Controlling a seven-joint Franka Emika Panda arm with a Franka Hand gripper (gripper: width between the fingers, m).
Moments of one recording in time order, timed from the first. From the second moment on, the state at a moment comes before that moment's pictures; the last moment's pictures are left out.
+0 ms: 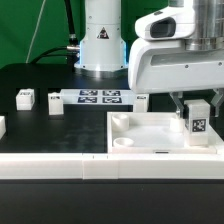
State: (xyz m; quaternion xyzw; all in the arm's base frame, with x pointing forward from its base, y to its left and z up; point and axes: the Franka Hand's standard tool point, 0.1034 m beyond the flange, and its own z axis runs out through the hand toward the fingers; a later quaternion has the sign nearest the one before) arm 0.629 0.116 0.074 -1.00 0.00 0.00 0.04
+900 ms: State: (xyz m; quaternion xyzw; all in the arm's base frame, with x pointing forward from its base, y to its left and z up) arm 0.628 0.115 0.072 -0.88 0.47 0.02 0.04
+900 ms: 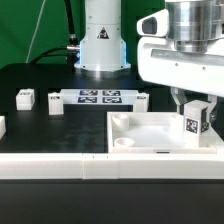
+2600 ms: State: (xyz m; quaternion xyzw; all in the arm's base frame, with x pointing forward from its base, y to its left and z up) arm 0.627 0.126 0.071 -0.89 0.46 0.02 0.05
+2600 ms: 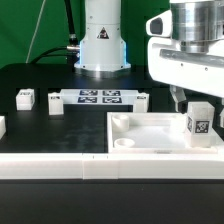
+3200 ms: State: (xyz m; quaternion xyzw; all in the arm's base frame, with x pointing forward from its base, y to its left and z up) arm 0.627 0.127 0.071 -0.99 0.16 0.00 0.04
